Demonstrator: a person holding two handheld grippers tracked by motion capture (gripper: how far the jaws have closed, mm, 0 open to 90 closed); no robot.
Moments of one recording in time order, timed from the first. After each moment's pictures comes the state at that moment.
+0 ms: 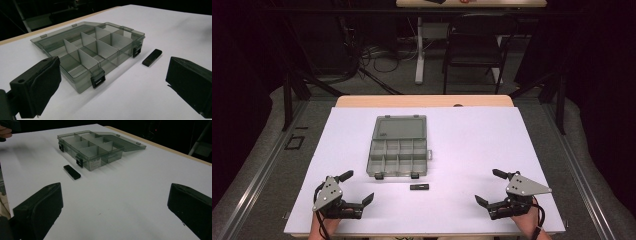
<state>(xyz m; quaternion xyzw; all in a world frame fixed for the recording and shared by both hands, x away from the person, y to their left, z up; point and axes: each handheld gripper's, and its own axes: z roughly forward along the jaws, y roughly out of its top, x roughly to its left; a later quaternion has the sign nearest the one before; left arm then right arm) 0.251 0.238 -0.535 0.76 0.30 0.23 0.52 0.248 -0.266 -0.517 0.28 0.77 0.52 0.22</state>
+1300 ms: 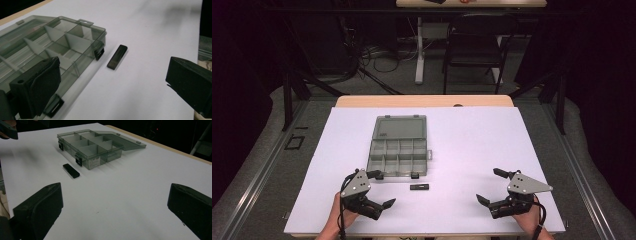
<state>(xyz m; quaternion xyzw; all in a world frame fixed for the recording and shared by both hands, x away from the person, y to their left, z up) 0.274 0.179 -0.518 0.84 0.20 0.13 0.48 0.252 -0.271 -0.517 0.28 0.78 0.52 0.22</state>
